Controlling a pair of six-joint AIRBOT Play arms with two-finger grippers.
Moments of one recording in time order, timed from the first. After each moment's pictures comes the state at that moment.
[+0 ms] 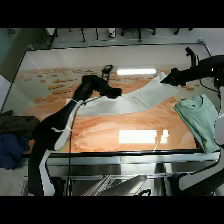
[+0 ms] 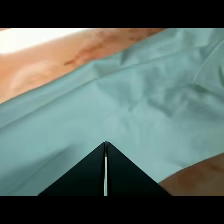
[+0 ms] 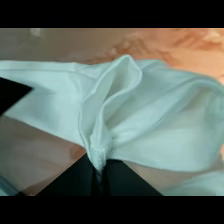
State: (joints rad) left arm -0.52 -2.07 1.98 -1.97 1.01 1.53; right arm -0.25 -1.75 1.77 2.40 -1.47 -1.90
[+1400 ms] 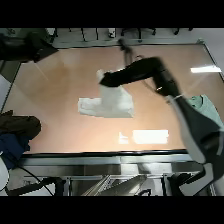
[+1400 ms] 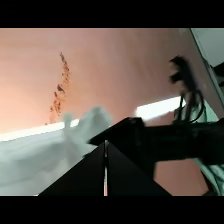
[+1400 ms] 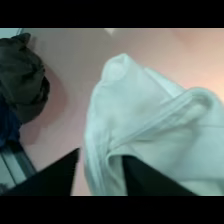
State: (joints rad) left arm 0.05 -1.37 2.02 -2.28 1.42 1.59; right arm 0.51 -1.78 1.79 2.41 -0.88 -1.78
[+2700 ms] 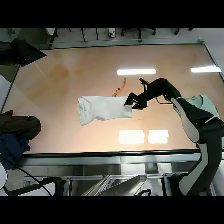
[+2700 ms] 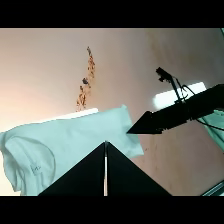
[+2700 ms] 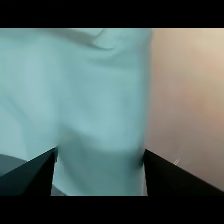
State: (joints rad) left arm 0.12 -1.39 2.02 -2.28 1.50 1.68; right arm 0.15 -1.93 1.53 2.37 -1.18 -1.68
